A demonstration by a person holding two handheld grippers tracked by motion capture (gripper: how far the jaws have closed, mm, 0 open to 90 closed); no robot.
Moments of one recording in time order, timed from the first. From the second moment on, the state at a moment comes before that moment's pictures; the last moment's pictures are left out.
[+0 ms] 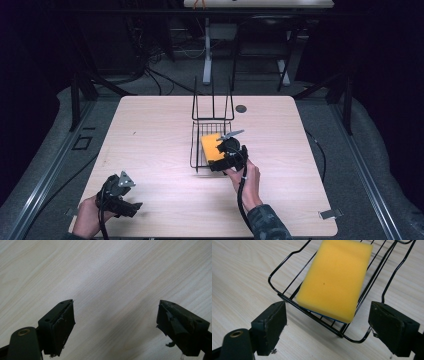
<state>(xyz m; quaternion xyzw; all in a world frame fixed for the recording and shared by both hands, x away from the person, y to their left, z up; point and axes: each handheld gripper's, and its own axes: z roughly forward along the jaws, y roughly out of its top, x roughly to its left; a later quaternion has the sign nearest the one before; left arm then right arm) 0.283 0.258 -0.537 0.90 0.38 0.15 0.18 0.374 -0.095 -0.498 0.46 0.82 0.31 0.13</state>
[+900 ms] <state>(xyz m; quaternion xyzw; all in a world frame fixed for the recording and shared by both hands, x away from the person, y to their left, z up) 0.284 0.257 -0.538 0.90 0.38 0.15 0.18 0.300 -0.158 -0.458 0.41 0.84 0.30 0.19</state>
